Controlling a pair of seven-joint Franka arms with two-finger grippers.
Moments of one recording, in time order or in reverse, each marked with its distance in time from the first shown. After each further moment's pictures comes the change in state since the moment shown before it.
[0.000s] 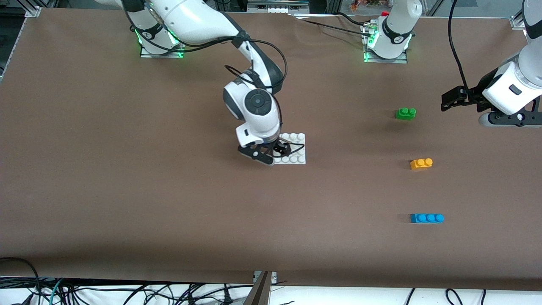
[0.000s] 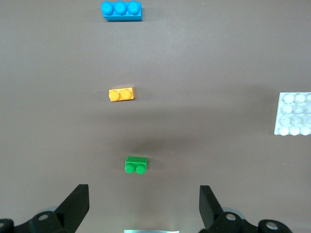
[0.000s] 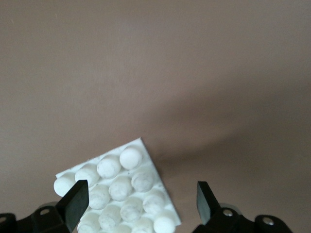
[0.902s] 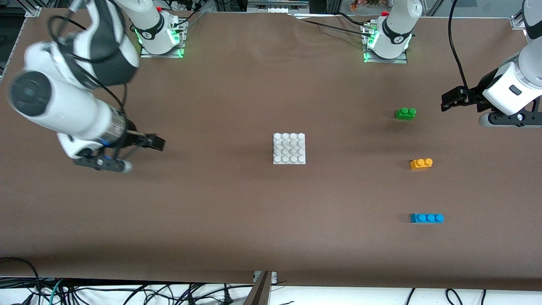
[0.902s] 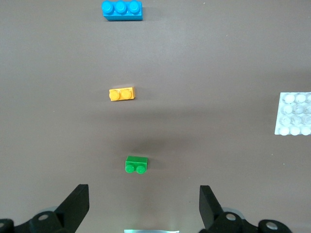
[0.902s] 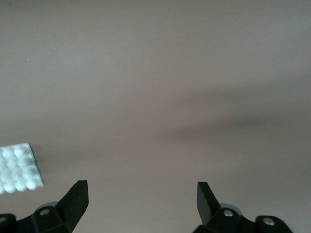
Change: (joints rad) left arm 0.007 0.003 0.000 0.000 0.000 -0.001 0.004; right arm -0.489 -0.493 -0.004 -0.180 -0.008 -0.449 -0.752
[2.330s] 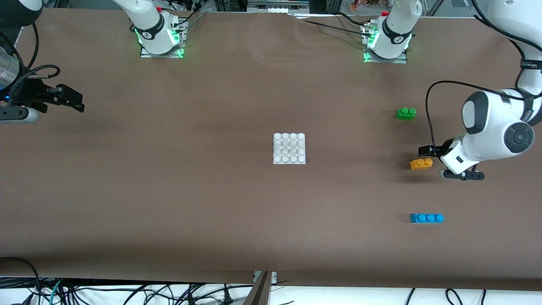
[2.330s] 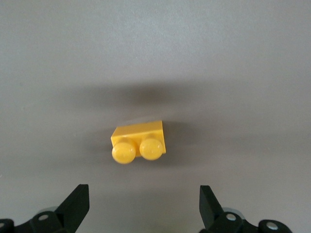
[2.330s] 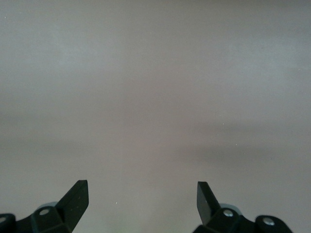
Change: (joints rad) left arm 0.148 0.304 -0.015 -0.377 0.056 0.670 0.157; right arm -0.235 -0.240 0.046 -0.113 -0.115 -0.101 -0.363
